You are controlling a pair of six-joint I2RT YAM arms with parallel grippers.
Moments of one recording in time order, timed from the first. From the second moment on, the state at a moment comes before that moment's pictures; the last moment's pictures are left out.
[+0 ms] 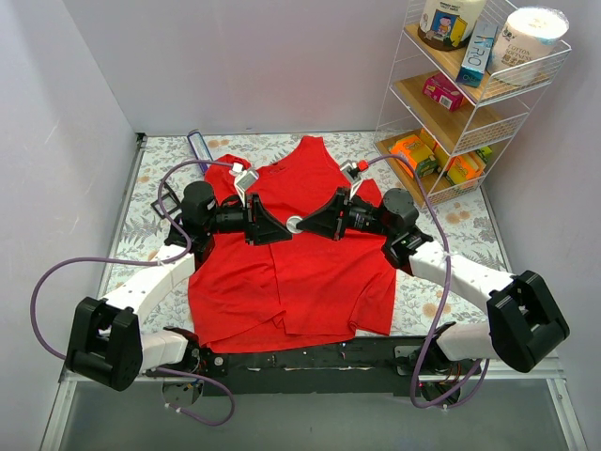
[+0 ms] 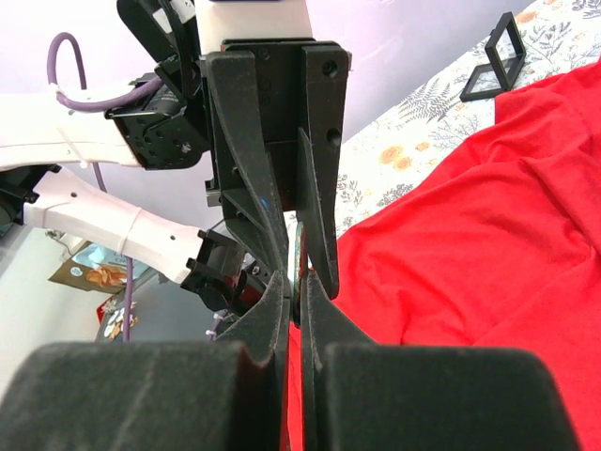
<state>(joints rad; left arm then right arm) -0.34 1.21 0.74 0.36 1.12 -0.55 0.64 1.30 0.74 0.69 -0.75 0.73</state>
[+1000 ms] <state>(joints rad) -0.34 1.22 0.69 0.48 1.14 -0.66 0.64 1.38 0.73 0.81 -0.78 0.79</state>
